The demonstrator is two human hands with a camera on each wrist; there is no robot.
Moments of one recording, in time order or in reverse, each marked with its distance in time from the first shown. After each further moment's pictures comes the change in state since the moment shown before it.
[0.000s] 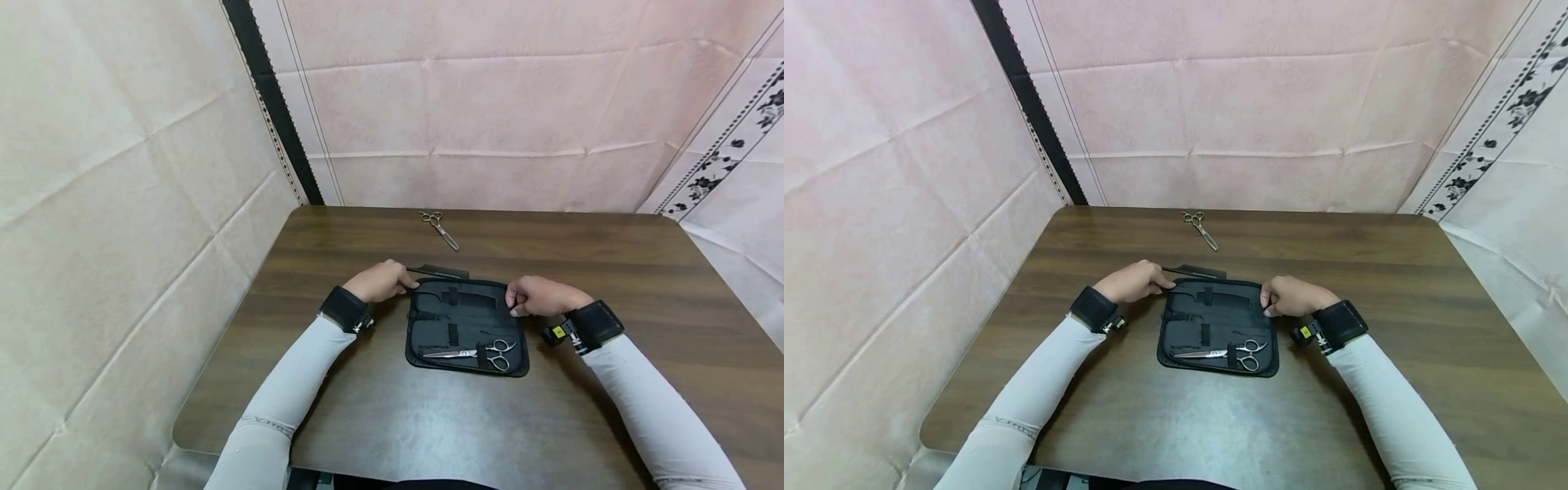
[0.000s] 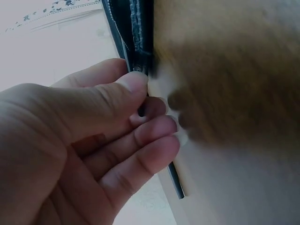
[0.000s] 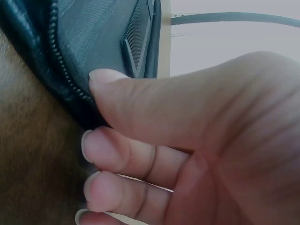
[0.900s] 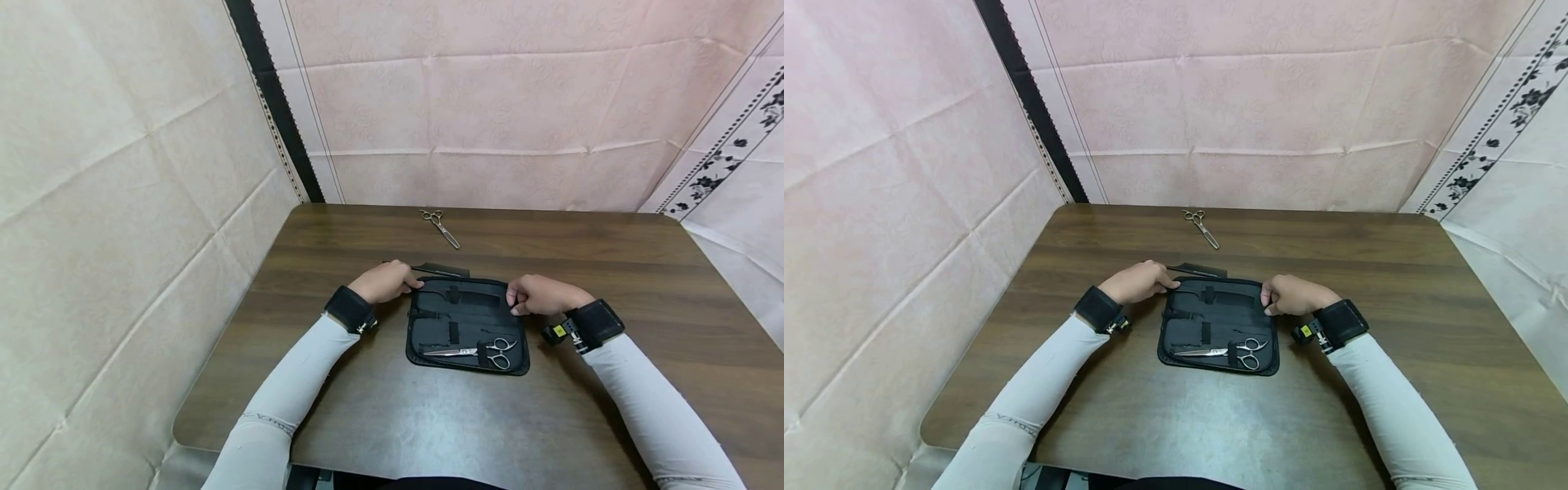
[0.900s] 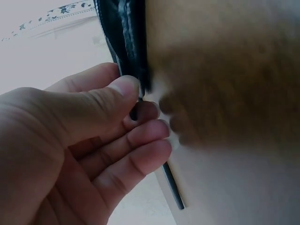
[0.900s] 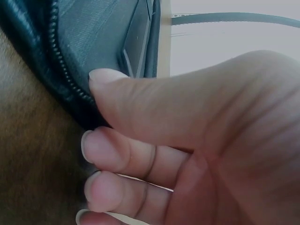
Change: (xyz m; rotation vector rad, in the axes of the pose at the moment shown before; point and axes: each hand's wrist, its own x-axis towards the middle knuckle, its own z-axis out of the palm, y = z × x) left_hand 0.004 0.008 0.006 0.037 0.006 0.024; right_hand 0.001 0.001 0.000 -0.008 -0.003 -0.020
